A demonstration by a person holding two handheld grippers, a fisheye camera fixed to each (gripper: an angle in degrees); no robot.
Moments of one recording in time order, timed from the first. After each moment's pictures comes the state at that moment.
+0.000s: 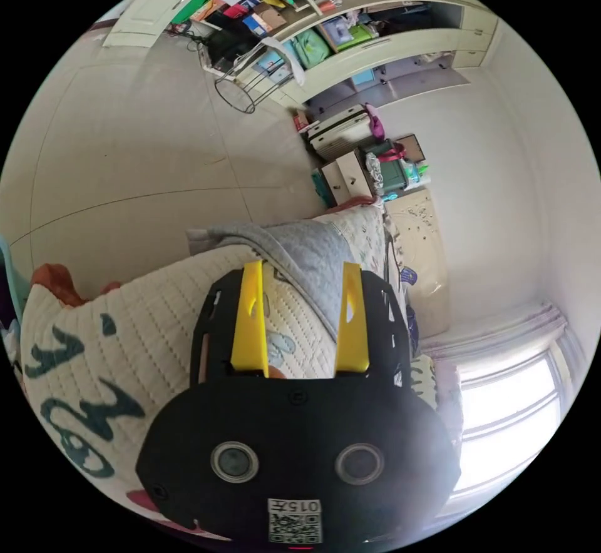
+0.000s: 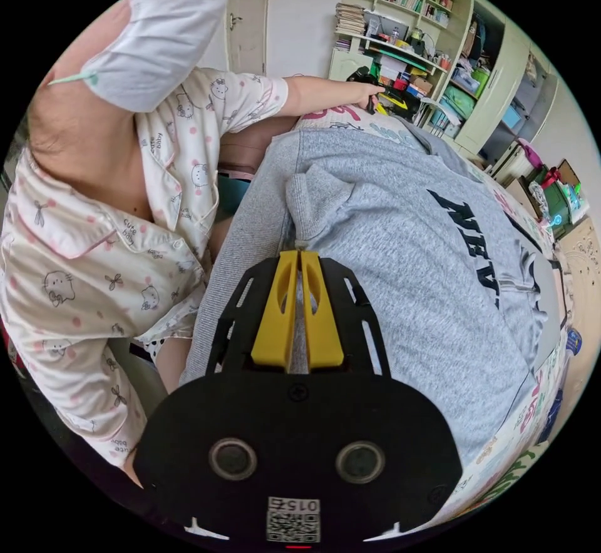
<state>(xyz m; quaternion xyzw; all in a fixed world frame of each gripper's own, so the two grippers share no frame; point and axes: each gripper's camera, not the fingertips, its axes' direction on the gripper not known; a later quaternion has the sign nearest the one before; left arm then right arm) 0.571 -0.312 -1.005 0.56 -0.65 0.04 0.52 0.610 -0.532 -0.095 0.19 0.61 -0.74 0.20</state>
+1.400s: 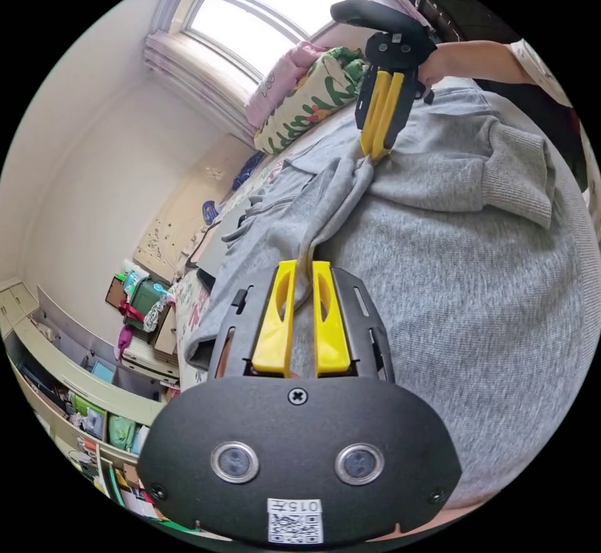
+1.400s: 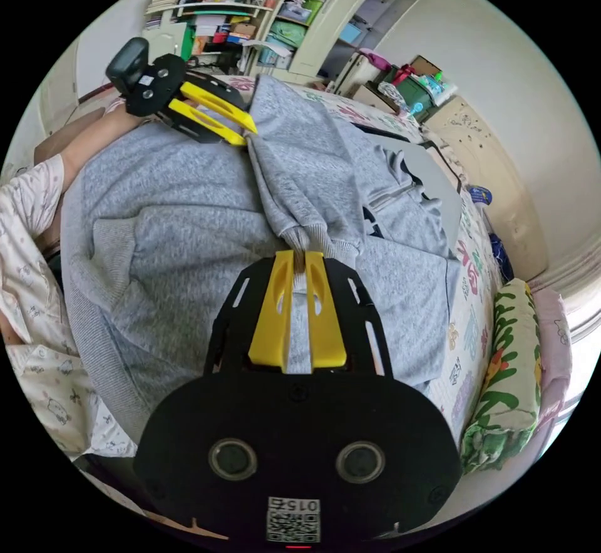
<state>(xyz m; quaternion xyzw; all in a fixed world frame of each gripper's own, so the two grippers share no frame) -0.080 -0.147 -0.632 -0.34 -0.76 0.50 0.24 0.435 -0.681 -0.053 0.52 0.65 -0.50 0.24</state>
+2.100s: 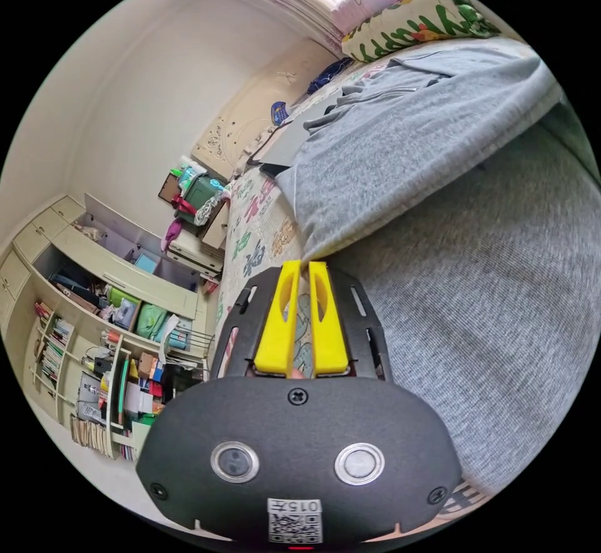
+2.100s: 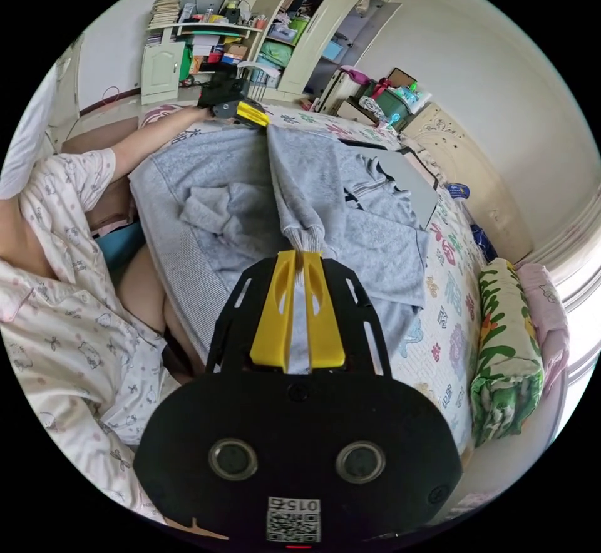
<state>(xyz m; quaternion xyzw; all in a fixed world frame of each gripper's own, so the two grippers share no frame) -0.091 -0.186 -0.825 -0.22 -0.91 0.34 0.12 0.550 -0.587 0.025 0.55 0.61 -0.52 0.23</state>
